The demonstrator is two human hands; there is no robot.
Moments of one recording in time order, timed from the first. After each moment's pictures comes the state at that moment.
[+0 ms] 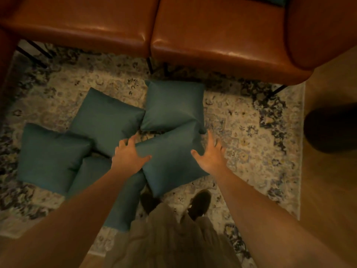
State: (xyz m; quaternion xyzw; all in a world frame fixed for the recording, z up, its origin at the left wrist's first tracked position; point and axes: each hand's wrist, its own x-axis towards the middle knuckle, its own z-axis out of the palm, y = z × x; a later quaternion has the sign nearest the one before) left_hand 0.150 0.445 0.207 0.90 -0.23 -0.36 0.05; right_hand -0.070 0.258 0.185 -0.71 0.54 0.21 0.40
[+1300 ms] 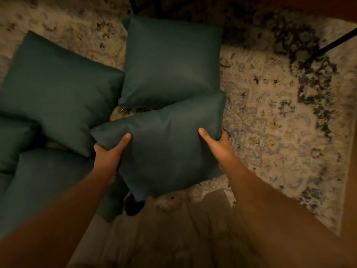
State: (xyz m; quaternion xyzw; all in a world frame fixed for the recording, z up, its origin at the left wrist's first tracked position) left_hand 0.169 0.475 -0.114 0.77 0.21 -0.39 0.45; right_hand -0.063 0.246 -0.129 -0.46 0.66 0.01 0.60
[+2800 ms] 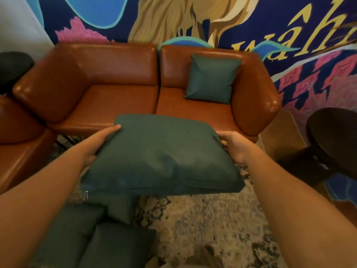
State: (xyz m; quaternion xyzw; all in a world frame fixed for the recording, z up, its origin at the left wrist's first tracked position) left_hand 0.282 0.424 0.589 0.68 -0.04 -0.56 0.48; right_hand -0.071 0.167 0.554 -0.45 0.54 -0.04 0.71
